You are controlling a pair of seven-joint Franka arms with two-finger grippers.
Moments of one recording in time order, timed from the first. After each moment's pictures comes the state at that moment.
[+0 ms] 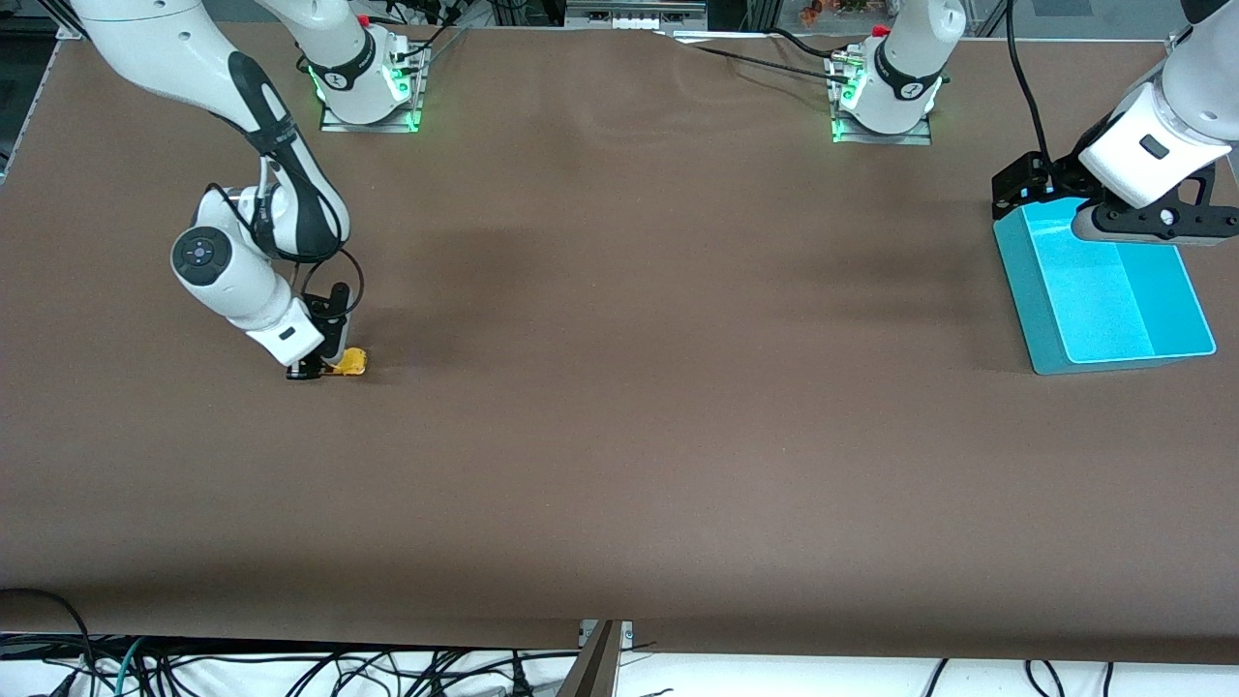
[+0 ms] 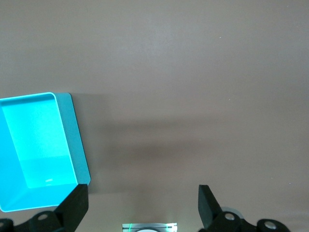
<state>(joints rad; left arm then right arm) -0.06 -0.06 -0.04 -1.68 0.00 1.50 -0.07 0.12 0.40 -0.09 -2.21 -0.03 2.67 -1.48</state>
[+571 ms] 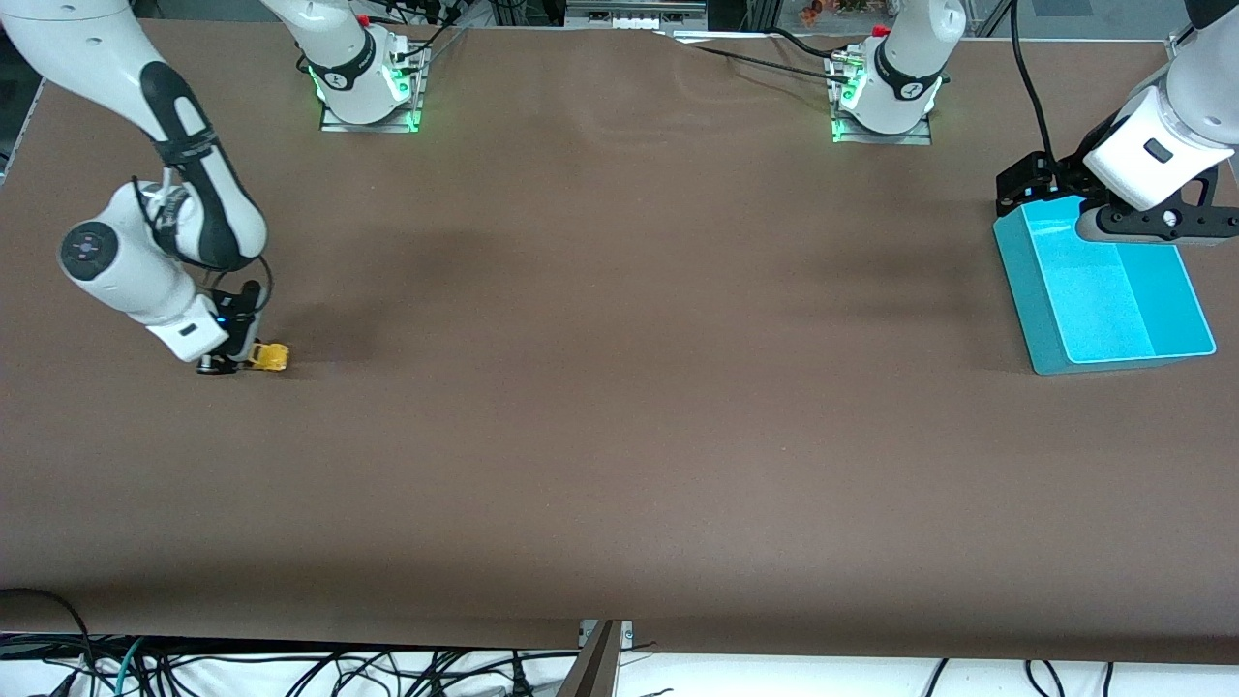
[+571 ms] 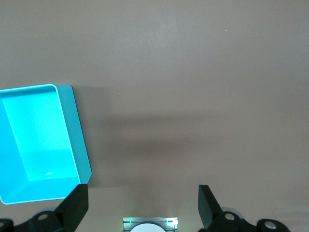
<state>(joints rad) -0.05 -0.06 -0.04 -1.70 0.00 1.49 -0.07 -0.16 0.41 -0.09 -2.20 -0.03 2.68 -1.71</state>
